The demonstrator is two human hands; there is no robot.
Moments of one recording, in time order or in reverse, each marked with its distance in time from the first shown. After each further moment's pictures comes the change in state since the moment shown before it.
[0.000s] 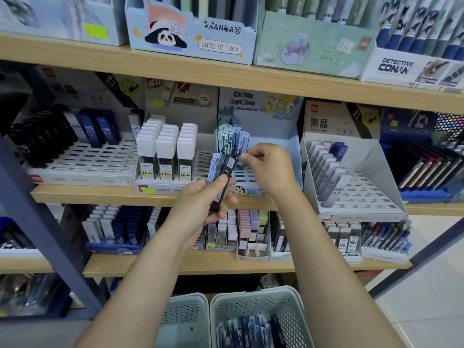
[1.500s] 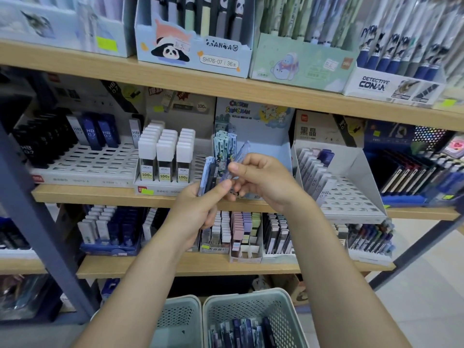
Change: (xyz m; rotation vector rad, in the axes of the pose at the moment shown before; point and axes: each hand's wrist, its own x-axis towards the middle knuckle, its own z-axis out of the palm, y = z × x) left_hand -0.009 0.002 0.003 0.026 0.006 0.116; right_hand -0.032 -0.021 -0.030 0.769 -0.461 0.169
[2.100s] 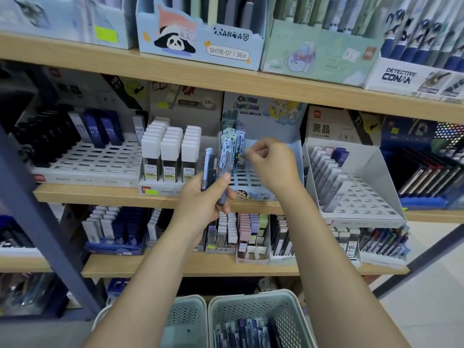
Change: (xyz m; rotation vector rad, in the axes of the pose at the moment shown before) left_hand 0.011 0.002 0.002 0.033 0.112 0.007; right_hand 0.041 0.007 -0.005 -0.800 0.470 -0.139
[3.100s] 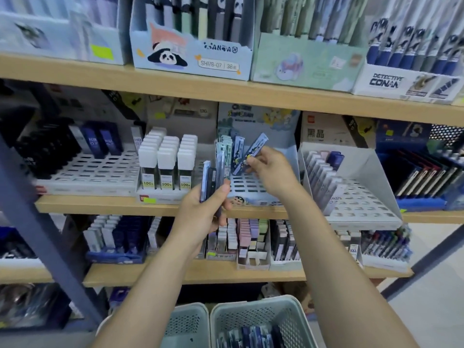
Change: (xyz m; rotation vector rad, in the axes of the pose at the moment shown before) left_hand -0.004 -0.006 0.004 -0.028 0.011 -0.038; right_hand 0.009 0.014 -0.003 0.230 -0.165 0.070
